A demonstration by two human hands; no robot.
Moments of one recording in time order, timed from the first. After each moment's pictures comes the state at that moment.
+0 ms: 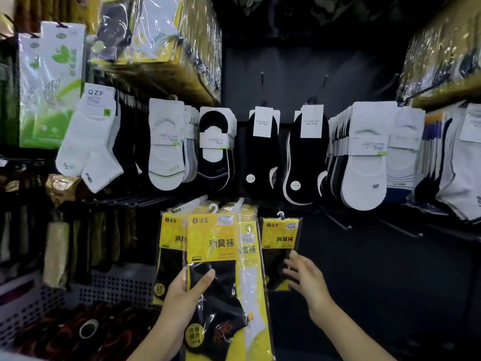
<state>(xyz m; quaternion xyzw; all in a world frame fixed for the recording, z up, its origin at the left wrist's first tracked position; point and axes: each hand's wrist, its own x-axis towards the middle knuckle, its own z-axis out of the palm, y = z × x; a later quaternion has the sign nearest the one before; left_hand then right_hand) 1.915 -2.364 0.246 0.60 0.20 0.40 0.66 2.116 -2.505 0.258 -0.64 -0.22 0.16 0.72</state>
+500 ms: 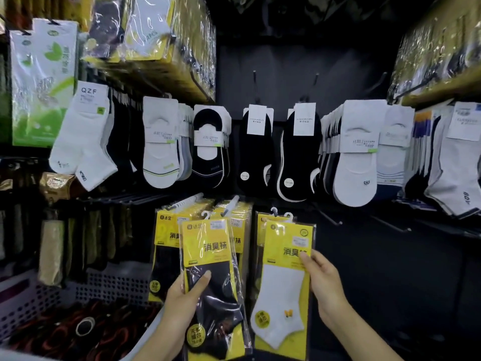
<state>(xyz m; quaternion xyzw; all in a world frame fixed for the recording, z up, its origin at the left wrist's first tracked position) 1.928 -2.375 0.236 0.59 0.21 0.43 0.65 2.099 -2.547 0.275 -0.60 -0.24 0.11 0.76</state>
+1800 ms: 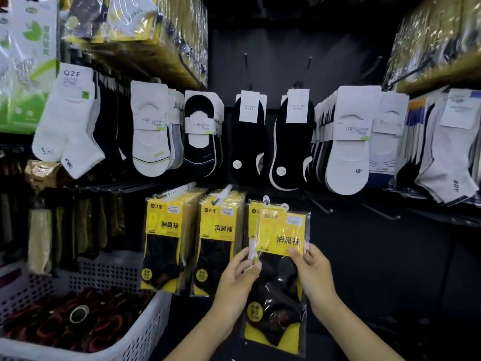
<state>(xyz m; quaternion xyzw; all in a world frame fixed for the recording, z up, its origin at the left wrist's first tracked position) 1.992 -2.439 0.237 0.66 0.13 0.32 0.67 2.097 -2.551 0.263 -0.63 -0.27 0.04 0.73</state>
